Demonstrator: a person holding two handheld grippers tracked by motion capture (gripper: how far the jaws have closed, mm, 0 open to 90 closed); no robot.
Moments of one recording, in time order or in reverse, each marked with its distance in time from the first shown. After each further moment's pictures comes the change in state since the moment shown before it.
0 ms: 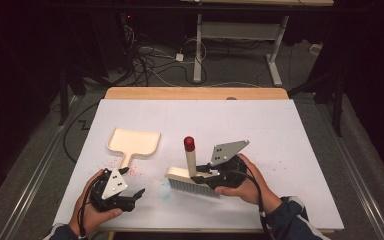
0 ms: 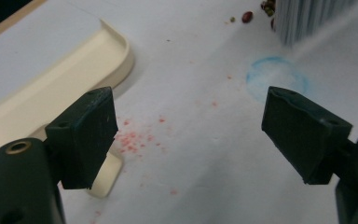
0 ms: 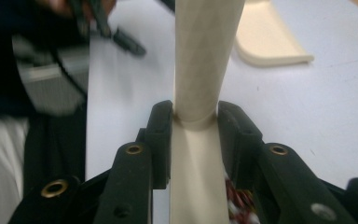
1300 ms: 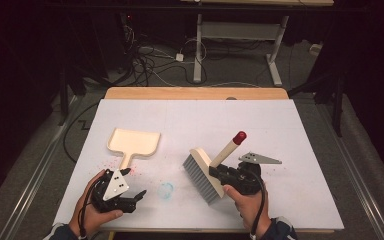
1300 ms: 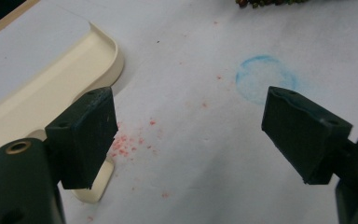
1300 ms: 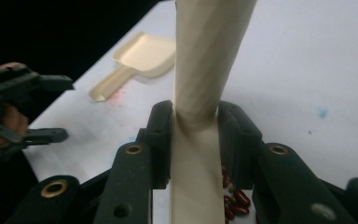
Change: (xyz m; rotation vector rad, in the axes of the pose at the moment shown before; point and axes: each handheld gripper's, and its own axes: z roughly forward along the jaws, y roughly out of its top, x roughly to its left) left arm -0.006 0.002 0.003 0.017 -0.035 0.040; right arm 0.008 -0.061 -0.013 -0.256 -0.303 0.645
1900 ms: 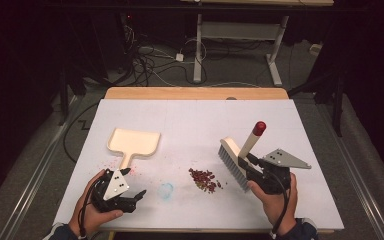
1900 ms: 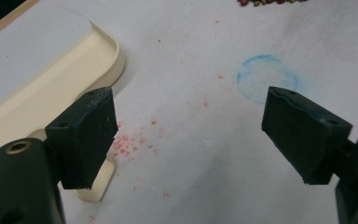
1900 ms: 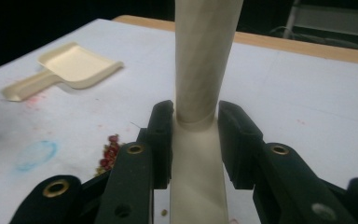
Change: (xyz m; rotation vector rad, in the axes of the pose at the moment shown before) left arm 0.000 0.001 0.000 0.007 0.007 0.001; right arm -0.015 0.013 -0.051 -0.092 -0.307 -0.247
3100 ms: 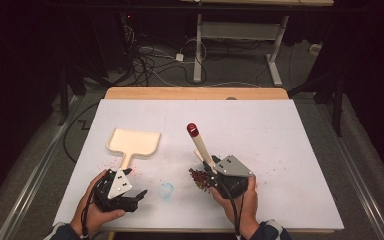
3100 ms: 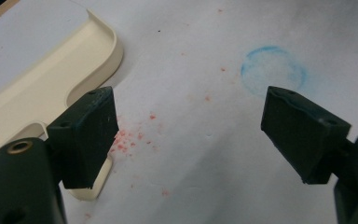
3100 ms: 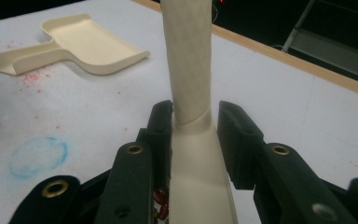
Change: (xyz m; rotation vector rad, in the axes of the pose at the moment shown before) left arm -0.001 0.000 0.007 0.039 0.007 -0.005; right arm 0.081 0.000 0.048 0.004 -0.045 -0.206
